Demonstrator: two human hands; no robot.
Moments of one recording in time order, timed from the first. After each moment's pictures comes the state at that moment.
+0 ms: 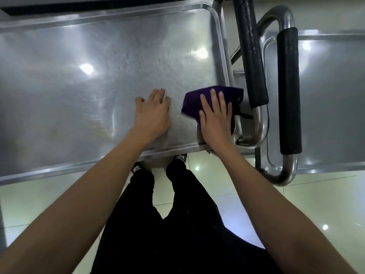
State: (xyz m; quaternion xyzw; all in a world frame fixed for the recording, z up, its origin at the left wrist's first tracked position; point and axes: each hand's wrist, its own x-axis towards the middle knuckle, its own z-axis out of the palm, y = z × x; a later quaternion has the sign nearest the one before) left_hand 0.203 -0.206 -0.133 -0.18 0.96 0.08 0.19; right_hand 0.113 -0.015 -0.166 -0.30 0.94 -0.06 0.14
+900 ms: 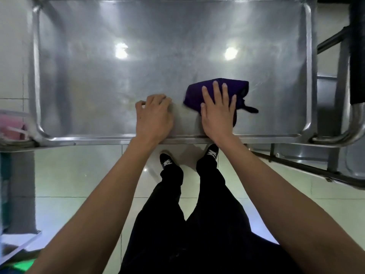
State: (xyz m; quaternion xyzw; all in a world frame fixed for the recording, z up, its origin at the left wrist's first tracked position) left_hand 0.399 -0.336 -0.126 -0.32 0.93 0.17 0.08; right_hand 0.264 -0.194 -0.169 -0.35 0.92 -0.05 0.15
